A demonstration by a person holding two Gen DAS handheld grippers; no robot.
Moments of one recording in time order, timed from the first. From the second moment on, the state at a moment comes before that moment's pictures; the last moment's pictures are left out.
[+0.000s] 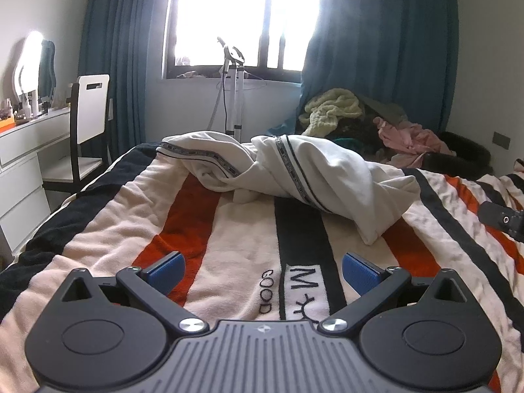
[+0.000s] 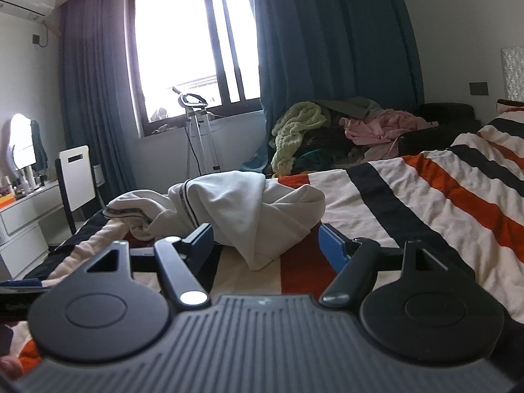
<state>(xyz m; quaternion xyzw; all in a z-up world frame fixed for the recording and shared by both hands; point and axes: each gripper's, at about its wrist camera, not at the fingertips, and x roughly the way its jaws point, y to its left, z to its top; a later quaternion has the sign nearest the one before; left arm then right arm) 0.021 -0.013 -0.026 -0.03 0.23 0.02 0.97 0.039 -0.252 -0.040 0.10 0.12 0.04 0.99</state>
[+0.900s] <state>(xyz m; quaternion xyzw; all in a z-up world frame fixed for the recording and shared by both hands) 0.071 -0.048 -0.030 0.04 0.24 0.02 0.97 0.073 -0.272 -0.072 0.10 0.15 0.01 0.98</state>
